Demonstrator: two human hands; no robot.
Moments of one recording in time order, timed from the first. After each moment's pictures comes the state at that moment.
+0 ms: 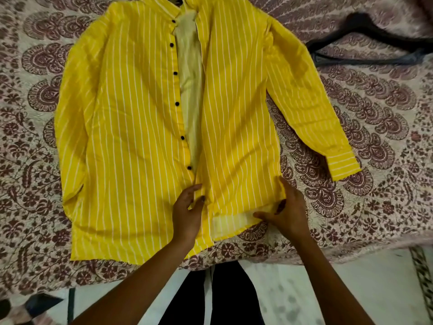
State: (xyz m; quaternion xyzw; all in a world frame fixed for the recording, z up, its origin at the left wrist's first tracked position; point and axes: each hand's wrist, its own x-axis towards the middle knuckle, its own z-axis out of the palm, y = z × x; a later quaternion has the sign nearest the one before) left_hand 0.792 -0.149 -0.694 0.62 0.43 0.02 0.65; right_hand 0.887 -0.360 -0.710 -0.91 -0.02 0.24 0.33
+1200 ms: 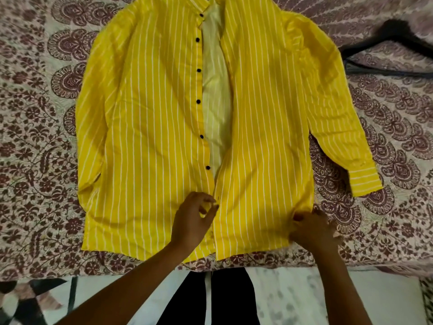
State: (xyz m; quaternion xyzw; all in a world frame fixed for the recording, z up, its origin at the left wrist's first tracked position) left_hand 0.775 -0.122 -0.706 0.83 0.29 -0.01 0.48; right_hand 0.895 -0.344 -0.671 -0.91 0.09 0.40 -0.01
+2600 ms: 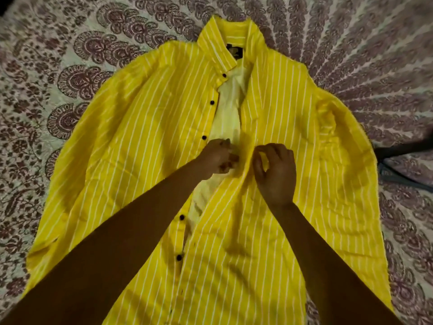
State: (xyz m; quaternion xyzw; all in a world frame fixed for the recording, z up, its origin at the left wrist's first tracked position) left_hand 1.093 0.001 -0.699 0.50 0.48 -0.12 0.71; right_hand 1.152 -0.142 -0.719 -0.89 -0.35 -0.02 0.30
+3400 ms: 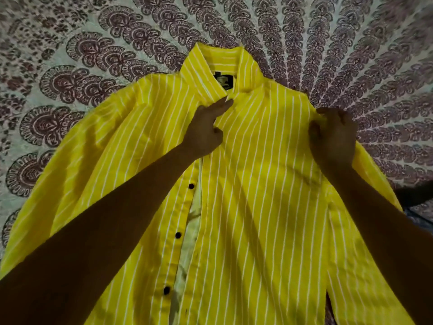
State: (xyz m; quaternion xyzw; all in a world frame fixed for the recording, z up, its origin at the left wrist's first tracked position) left_hand 1.191 0.102 -0.715 0.88 0.19 0.07 0.43; right_hand 1.348 -0.104 -0.725 -0.94 -0.24 0.00 0.23
